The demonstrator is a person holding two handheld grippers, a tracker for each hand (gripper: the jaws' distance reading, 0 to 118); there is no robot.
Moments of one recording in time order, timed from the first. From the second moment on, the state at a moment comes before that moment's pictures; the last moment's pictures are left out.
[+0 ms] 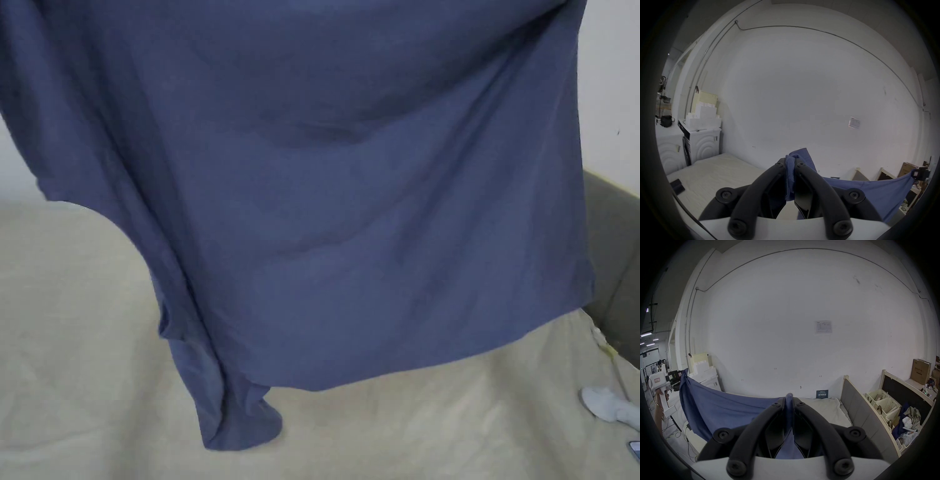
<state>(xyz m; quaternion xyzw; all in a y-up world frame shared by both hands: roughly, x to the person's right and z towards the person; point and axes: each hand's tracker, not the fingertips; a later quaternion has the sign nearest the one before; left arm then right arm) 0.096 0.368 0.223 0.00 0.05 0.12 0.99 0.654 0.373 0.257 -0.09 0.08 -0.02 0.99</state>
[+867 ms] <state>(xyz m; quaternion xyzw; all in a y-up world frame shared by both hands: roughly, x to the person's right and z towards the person) 0.154 0.423 -0.021 0.14 0.21 0.08 0.96 0.590 0.397 -0.029 0.00 -0.06 -0.01 1.00</state>
